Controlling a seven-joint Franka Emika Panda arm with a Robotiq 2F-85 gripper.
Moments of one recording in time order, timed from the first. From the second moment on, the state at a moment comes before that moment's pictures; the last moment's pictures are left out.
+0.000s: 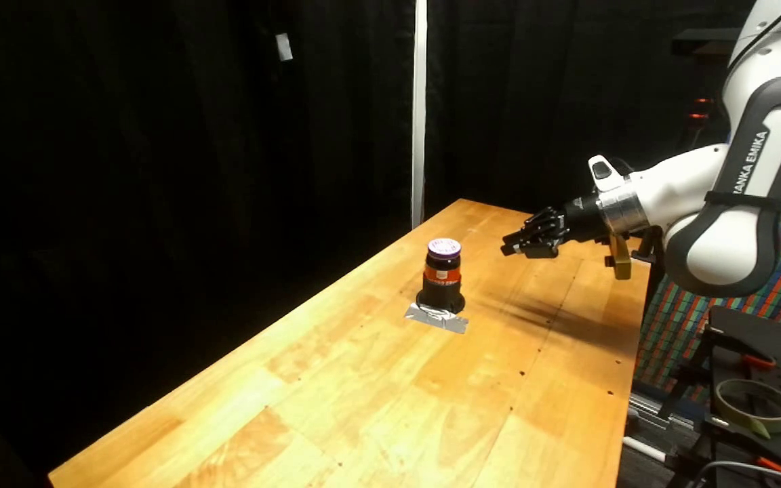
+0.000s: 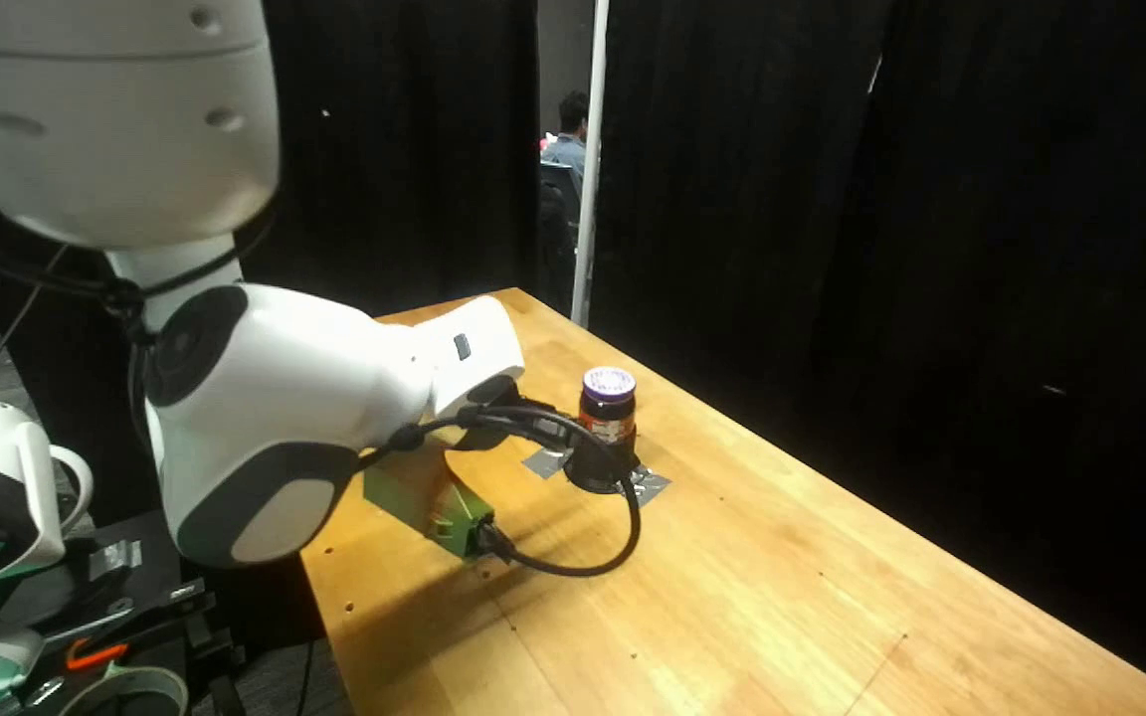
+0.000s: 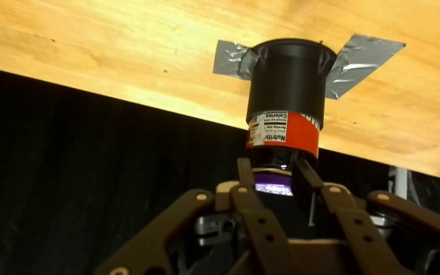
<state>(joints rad) -0.46 0.47 0.45 -2.69 -0.16 4.07 -0.43</state>
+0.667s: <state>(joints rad) -0.10 -0.03 0.27 -2.74 0.69 3.33 -0.80</state>
